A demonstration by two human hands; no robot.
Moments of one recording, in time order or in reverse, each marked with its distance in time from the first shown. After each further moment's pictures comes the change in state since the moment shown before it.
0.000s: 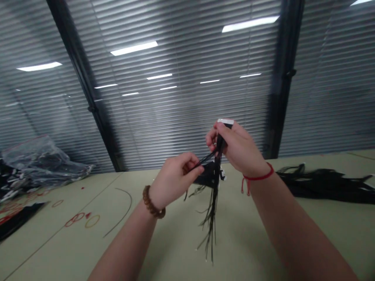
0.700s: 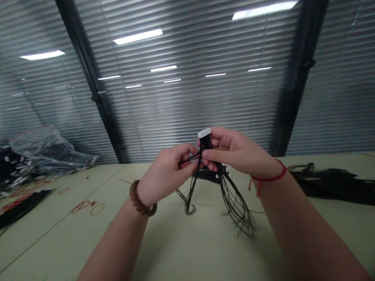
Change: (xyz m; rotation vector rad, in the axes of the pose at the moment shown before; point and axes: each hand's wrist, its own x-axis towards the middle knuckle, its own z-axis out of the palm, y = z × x) left_hand -0.016 -0.016 -0.022 -0.261 0.054 0.002; right_hand -0.009 0.002 0.015 -0.047 -0.489 0.167
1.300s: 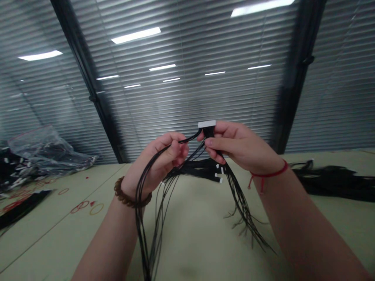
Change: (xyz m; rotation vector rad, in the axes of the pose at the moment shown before) left_hand 0.000 -0.001 -0.002 -0.896 0.017 -0.085; right_hand -0.005 -0.003 -0.009 -0.026 0.098 -0.031
